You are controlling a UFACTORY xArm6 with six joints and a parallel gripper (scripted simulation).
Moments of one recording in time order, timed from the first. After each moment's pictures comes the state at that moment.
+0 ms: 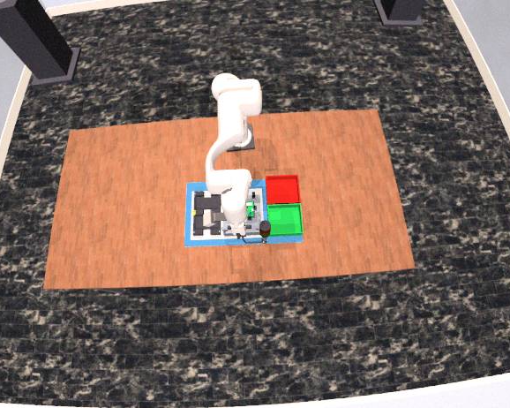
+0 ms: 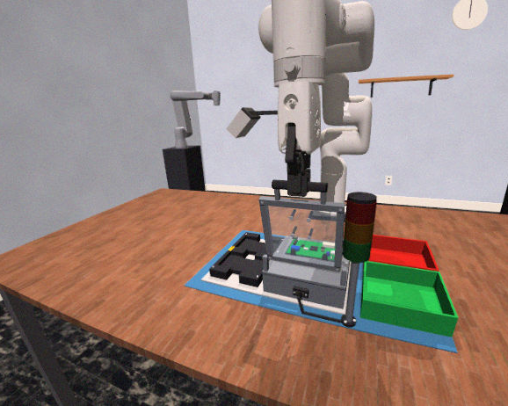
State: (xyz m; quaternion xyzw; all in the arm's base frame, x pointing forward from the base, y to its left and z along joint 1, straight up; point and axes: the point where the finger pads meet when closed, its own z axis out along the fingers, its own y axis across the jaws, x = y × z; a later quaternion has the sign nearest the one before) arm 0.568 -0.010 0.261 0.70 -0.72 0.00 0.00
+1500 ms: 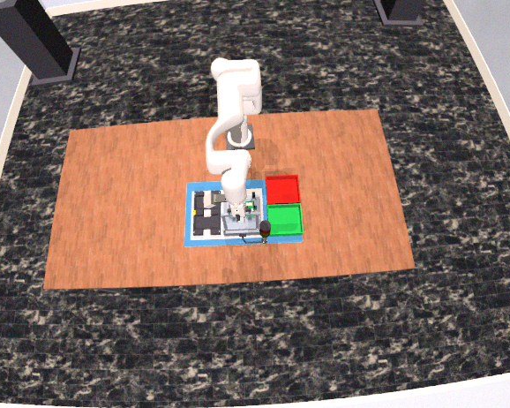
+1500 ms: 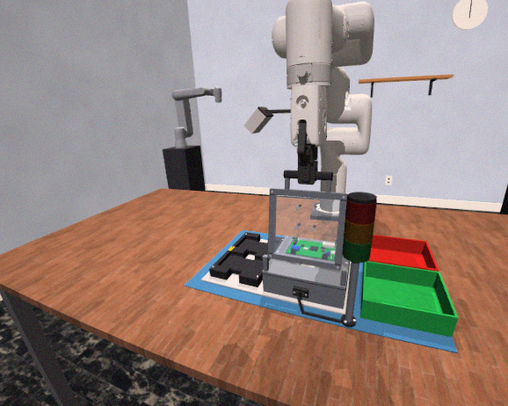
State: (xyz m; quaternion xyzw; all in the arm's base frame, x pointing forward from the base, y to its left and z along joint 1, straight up) arm 0.499 -0.008 0.263 0.70 -0.72 0.00 0.00
